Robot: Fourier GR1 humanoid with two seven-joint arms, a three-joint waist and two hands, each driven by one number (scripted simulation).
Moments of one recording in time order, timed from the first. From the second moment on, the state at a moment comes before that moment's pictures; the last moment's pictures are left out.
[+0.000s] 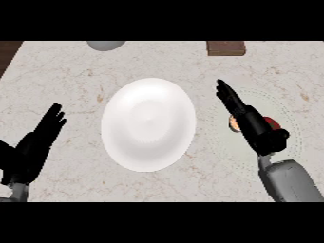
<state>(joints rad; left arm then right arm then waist) 0.00 0.43 -0.14 -1.52 0.33 0.10 0.06 -0.26 -0.24 0.24 -1.44 -0.12 0.08 -0.07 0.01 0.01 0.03</state>
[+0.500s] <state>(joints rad) -0.18 0.48 -0.11 -1.60 0.26 0.11 0.04 -0.43 -0.34 0.36 -1.34 0.18 0.05 -0.02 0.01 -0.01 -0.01</state>
